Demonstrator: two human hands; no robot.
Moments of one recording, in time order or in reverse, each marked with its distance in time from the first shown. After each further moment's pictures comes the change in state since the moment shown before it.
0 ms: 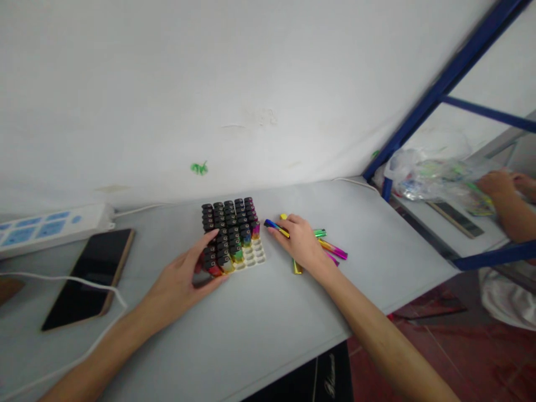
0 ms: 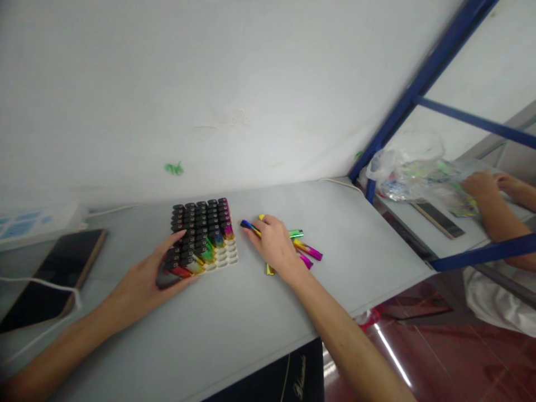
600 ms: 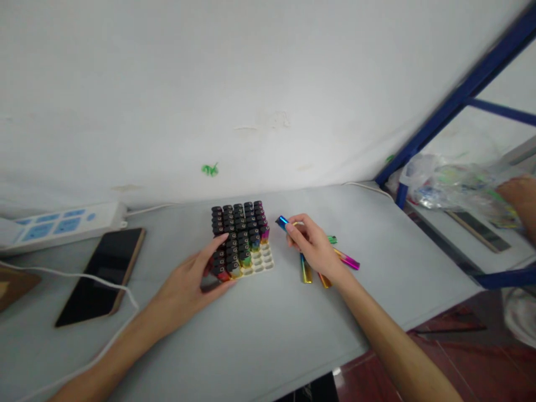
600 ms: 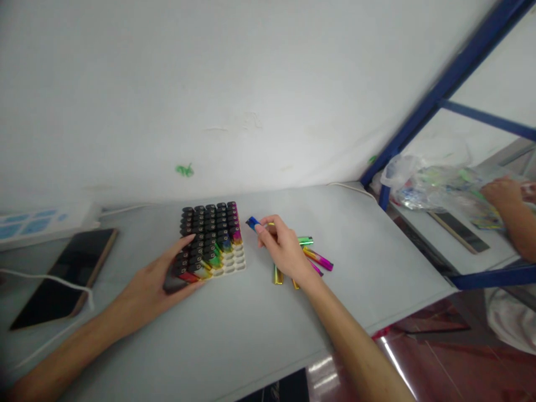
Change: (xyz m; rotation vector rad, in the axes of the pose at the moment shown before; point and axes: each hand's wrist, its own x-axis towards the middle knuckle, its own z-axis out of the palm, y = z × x) left_hand -0.002 0.003 -0.001 -0.018 0.005 0.003; right_hand -0.005 -0.007 -0.015 0.841 -0.018 0.165
